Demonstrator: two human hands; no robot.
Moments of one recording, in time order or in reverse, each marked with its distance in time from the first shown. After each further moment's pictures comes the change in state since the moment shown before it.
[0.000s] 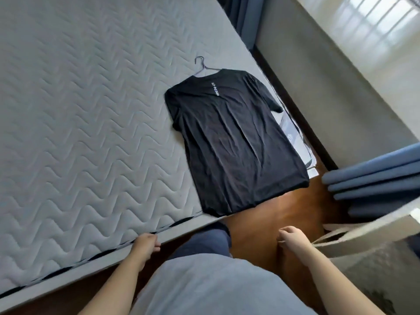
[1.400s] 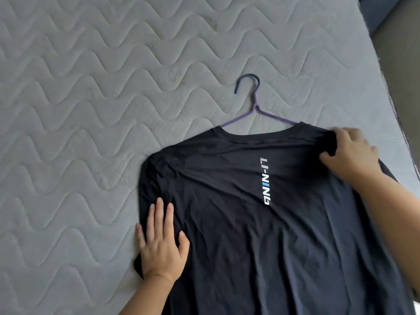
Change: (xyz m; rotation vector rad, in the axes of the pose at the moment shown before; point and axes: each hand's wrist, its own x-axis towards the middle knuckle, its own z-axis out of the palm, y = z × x) left_hand 0.375 0.395 0.133 0.733 0.673 0.531; right_hand 0.519 -0.598 0.018 -0.893 0.300 -0.699
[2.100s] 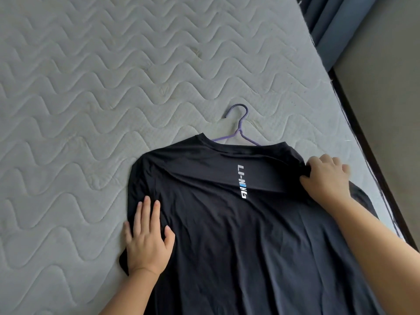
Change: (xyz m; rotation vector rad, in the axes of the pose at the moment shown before) left_hand -0.002 0.004 -0.002 -0.005 0.110 0.017; right_hand -0.060 0.022 0.009 -0.112 0.129 -0.027
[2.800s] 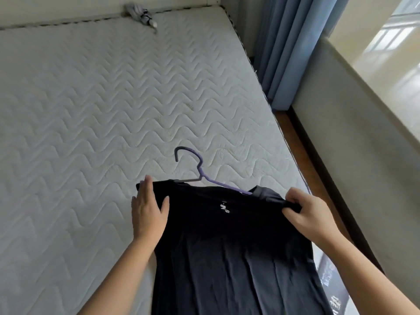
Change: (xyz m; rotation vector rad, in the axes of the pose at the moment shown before) left_hand -0.022 0.033 -0.202 -0.345 0.203 0.049; right_hand -0.205 0.030 -0.172 0.655 0.061 -0.215
